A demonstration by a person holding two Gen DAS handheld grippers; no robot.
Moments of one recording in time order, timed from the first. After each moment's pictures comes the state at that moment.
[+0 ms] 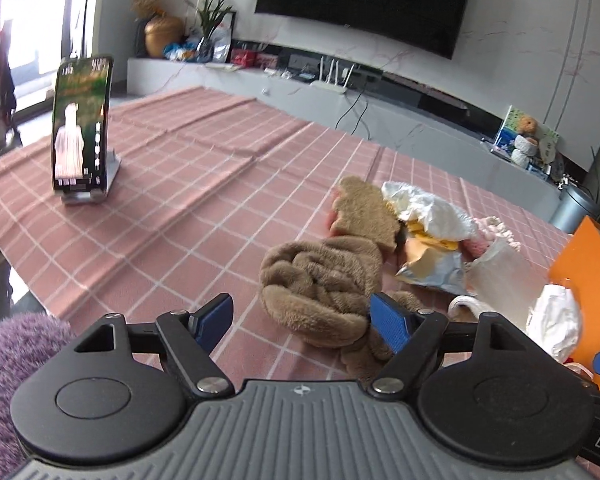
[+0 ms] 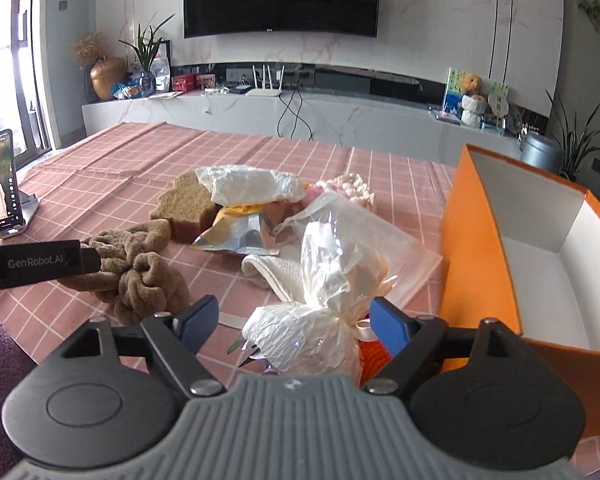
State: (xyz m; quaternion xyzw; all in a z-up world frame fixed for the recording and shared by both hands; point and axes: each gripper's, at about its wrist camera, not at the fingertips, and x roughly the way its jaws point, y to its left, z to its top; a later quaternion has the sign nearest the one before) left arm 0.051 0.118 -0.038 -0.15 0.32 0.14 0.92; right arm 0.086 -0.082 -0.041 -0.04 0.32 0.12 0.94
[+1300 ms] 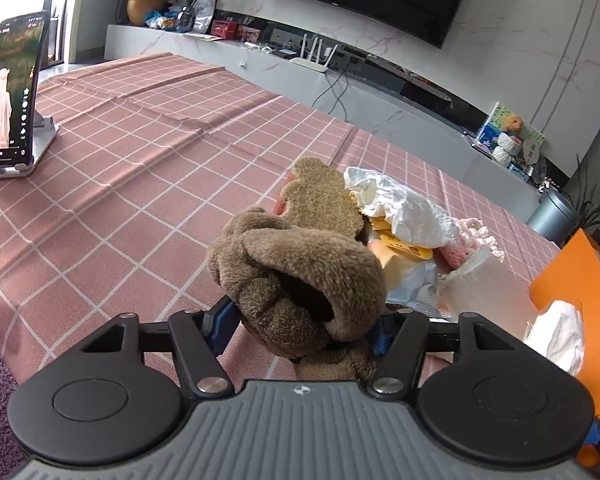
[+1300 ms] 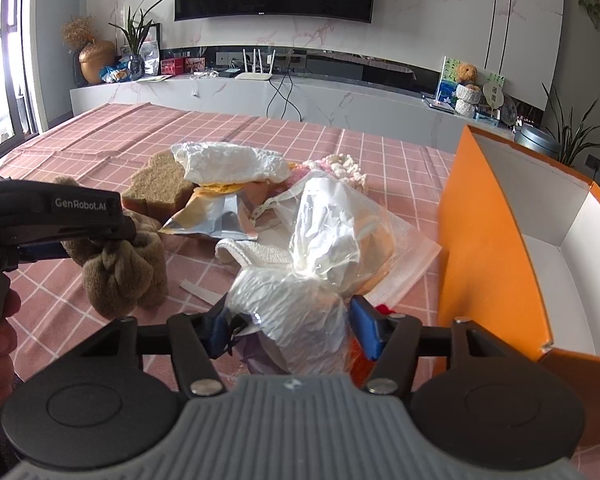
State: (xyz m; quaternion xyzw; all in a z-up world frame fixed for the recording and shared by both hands) left arm 0.103 0.104 -0.057 -0.19 0.33 0.09 0.92; right arm 0.107 -0.081 -0.062 -0.06 0.33 0.11 0.94
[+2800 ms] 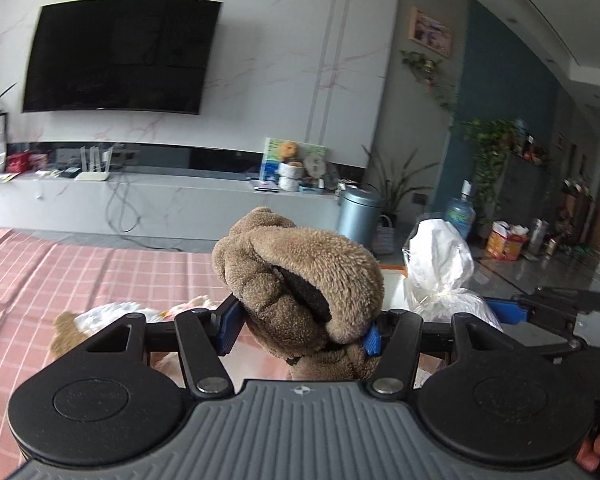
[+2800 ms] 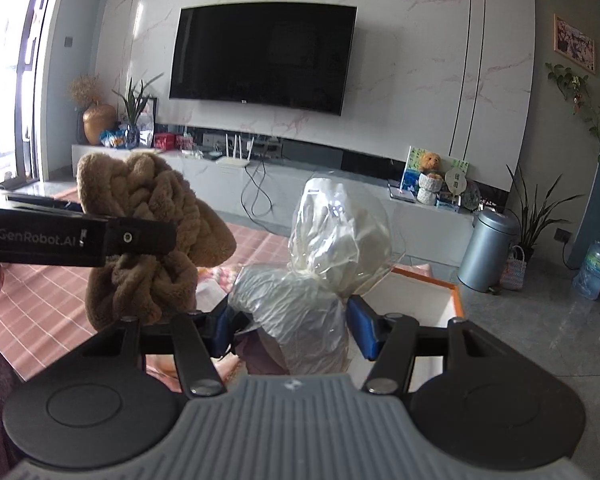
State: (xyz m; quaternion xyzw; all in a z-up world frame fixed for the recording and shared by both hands) left arm 0.068 -0.040 0.071 -0.05 0.20 -0.20 0.96; right arm 0.046 -0.246 0.066 -0.08 0.22 0.11 0.97
